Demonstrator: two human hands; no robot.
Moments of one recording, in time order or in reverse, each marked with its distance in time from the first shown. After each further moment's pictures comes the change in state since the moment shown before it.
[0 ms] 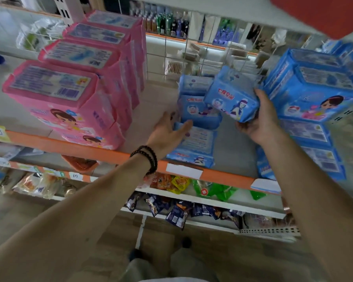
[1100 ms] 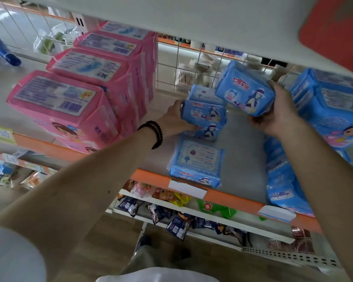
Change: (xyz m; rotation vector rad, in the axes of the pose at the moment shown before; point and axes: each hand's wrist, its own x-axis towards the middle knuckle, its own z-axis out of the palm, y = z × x) left_hand 0.096 0.010 -0.025 0.020 -0.205 -0.003; right_hand 0.042 -0.051 0.020 -0.070 -0.089 0.019
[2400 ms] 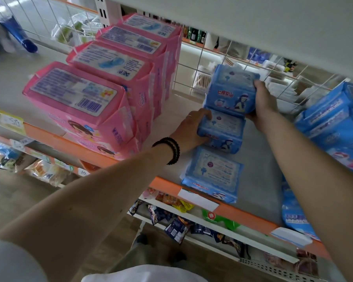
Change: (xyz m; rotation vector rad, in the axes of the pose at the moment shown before) left_hand -0.004 -0.021 0.014 0.134 0.141 0.281; right_hand 0.065 0.012 0.072 -0.216 0.066 -0.138
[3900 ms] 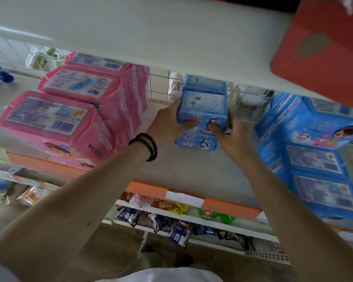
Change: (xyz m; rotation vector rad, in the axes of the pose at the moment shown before) left_hand 0.002 0.053 -0.024 0.114 0.061 0.068; right_hand -0.077 0.071 -0.038 -0.360 -0.090 -0.563
